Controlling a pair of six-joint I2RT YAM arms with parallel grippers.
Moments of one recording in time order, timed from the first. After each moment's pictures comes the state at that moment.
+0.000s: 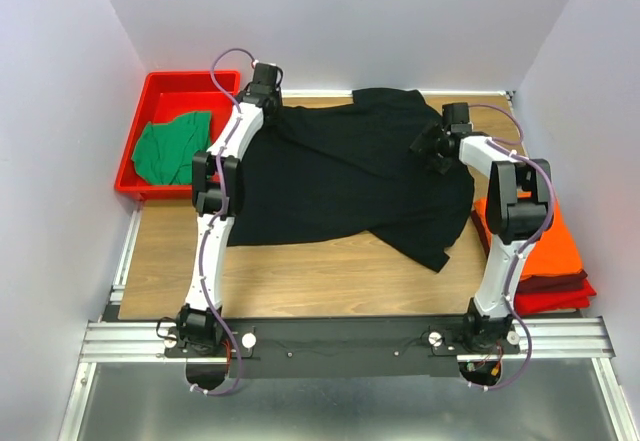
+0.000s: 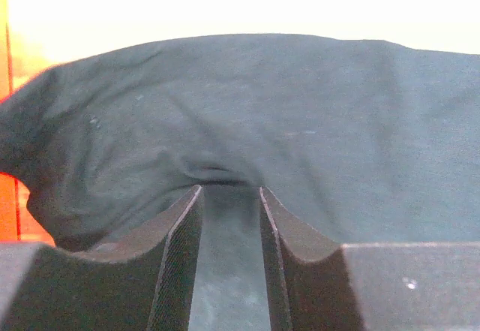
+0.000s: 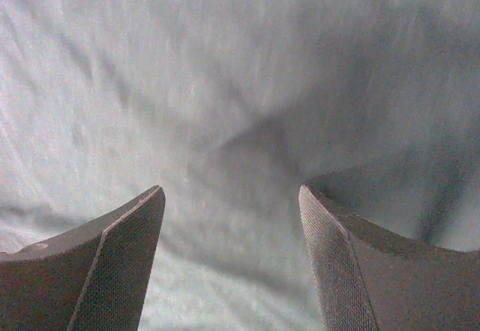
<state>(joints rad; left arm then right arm) -0.20 2.59 2.41 -0.62 -0.13 -0.25 0.09 2.01 1.38 -0.28 -0.06 0.70</state>
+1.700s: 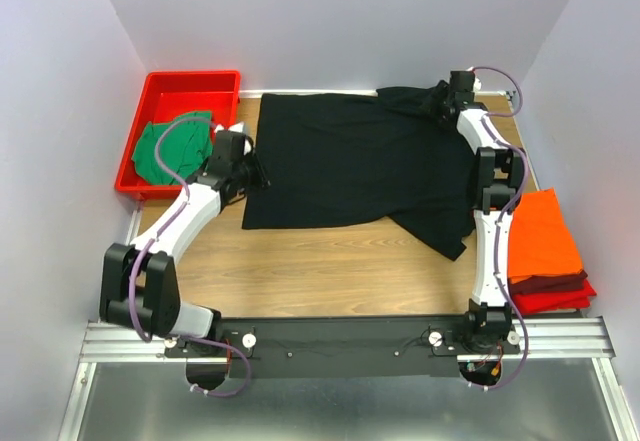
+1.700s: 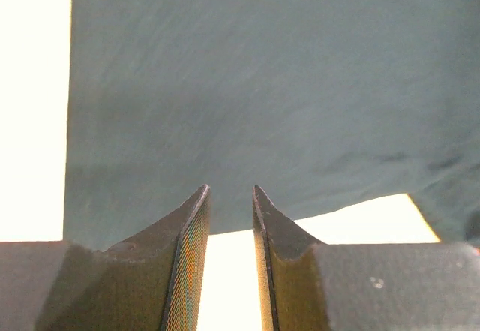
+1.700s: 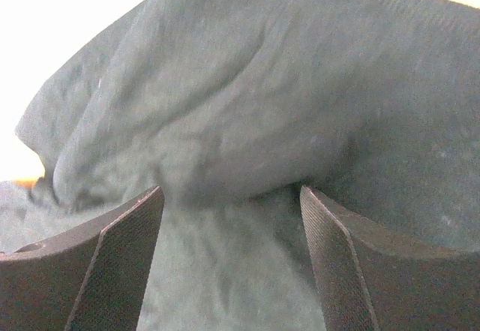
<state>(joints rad) -0.24 1.43 1.02 -0.32 0.14 -0.54 -0.01 2.57 2.22 -0.32 0.03 0.59</state>
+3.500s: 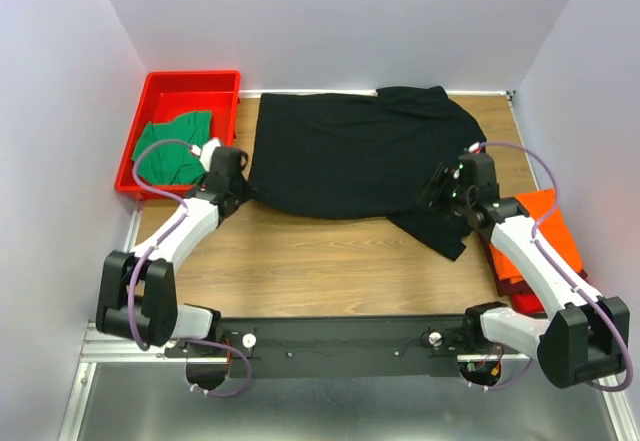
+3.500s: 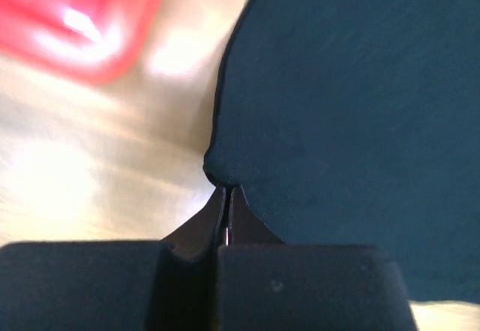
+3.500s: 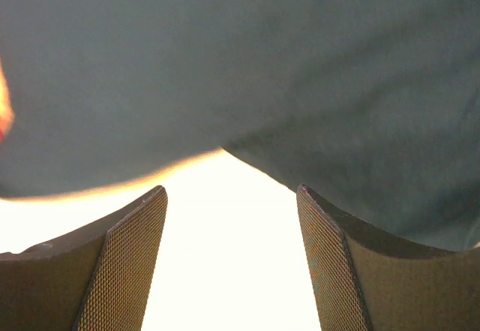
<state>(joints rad) -0.25 1.37 0.80 -0.26 -0.21 -0.73 0.21 1.12 0.82 -0.43 -0.04 0.63</state>
